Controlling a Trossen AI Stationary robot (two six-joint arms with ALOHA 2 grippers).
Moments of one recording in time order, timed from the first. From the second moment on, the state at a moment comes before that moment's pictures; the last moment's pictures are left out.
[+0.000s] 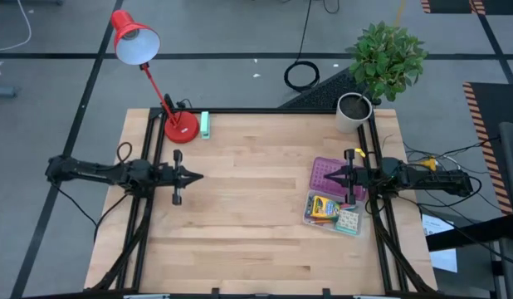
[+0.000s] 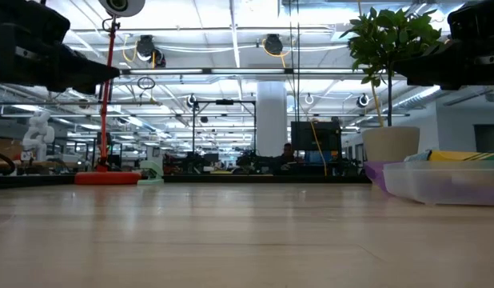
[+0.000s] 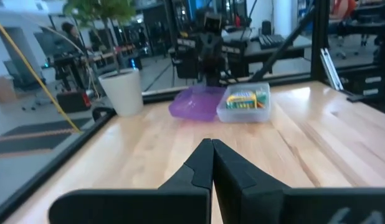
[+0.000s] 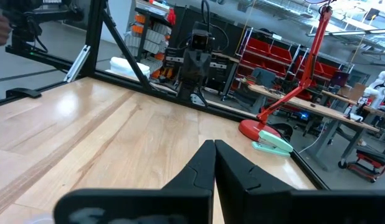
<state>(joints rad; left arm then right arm) -0.10 0.22 0.01 0.19 -0.14 0.16 -0.01 0.00 0.01 0.01 -0.03 -0.30</state>
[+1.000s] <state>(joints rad) -0.01 0.00 0.01 0.02 -0.02 0.27 -0.01 0.00 0.01 0.01 -0.03 -0.30</state>
